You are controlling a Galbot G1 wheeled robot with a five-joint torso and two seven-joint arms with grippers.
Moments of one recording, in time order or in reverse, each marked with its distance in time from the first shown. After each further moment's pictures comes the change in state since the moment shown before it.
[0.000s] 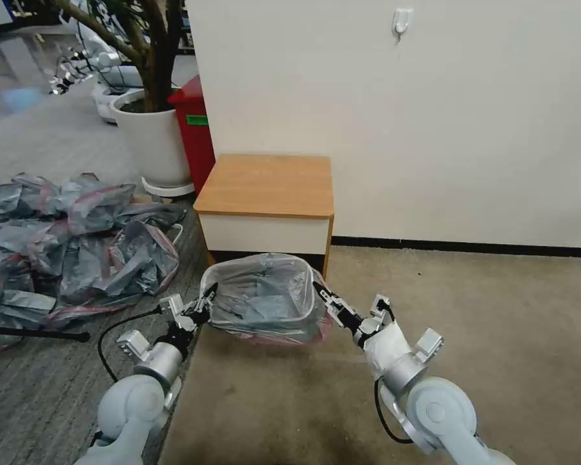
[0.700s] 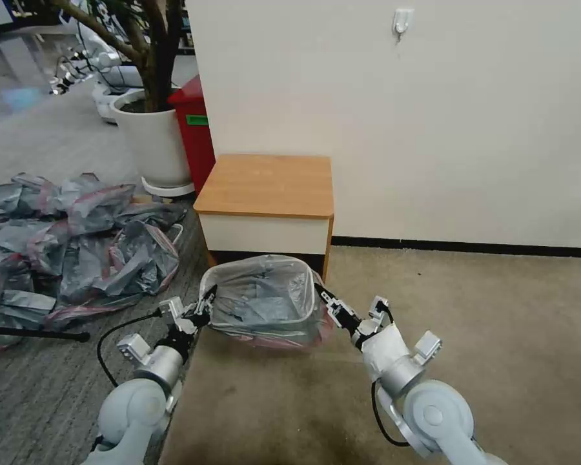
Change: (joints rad) left arm 0.010 -0.016 -0.001 -0.008 0.020 -0.014 0.000; right arm -0.016 0.012 0.001 0.003 -0.018 0.014 -0.003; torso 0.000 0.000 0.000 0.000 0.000
